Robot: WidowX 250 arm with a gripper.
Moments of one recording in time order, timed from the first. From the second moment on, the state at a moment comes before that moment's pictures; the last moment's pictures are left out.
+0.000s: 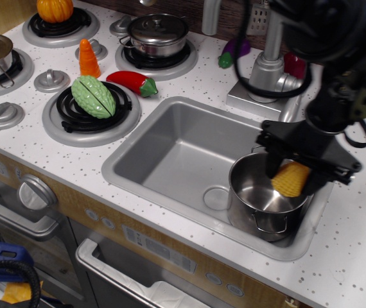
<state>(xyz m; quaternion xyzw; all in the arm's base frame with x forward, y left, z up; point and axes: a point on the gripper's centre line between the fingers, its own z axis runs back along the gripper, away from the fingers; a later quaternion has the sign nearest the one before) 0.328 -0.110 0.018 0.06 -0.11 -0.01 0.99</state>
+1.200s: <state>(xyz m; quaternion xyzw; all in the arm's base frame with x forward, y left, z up) 0.334 -0.083 -0.003 0.01 -0.12 -0.04 0.99</state>
